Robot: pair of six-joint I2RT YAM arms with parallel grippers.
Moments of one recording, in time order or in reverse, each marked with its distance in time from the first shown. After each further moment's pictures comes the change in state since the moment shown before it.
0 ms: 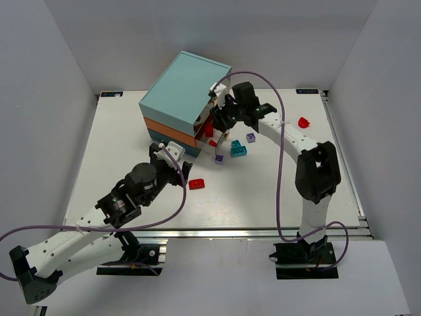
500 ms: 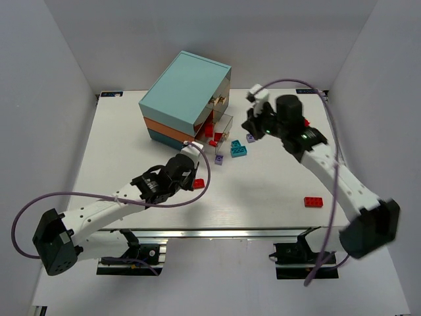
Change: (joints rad) left arm 0.000 0.370 0.101 -0.200 0.031 -0.300; right arm -0.043 -0.484 -0.343 0.033 0.061 0.119
